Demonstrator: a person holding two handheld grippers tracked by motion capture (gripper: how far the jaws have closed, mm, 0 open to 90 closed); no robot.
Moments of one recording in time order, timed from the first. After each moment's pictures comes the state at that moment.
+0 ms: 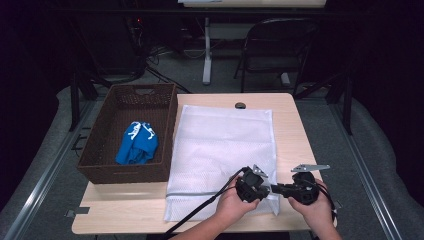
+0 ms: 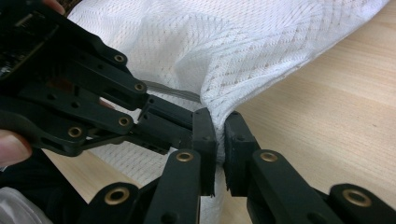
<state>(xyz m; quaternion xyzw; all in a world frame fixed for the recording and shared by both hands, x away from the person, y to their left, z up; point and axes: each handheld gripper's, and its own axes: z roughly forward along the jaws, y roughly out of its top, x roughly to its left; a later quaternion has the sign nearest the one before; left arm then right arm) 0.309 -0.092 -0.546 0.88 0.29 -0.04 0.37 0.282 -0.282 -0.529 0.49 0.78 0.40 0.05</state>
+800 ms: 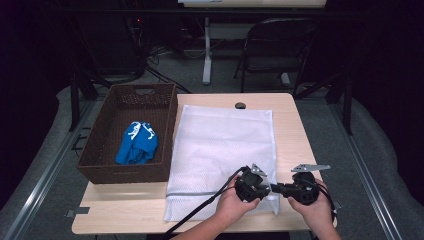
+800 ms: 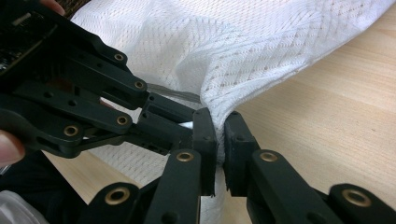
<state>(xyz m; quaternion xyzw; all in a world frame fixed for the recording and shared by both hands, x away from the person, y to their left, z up) 0.308 -0.089 -0.542 0.87 0.30 -0.04 0.39 0.281 -0.281 -0.526 0.49 0.77 0.40 0.05</state>
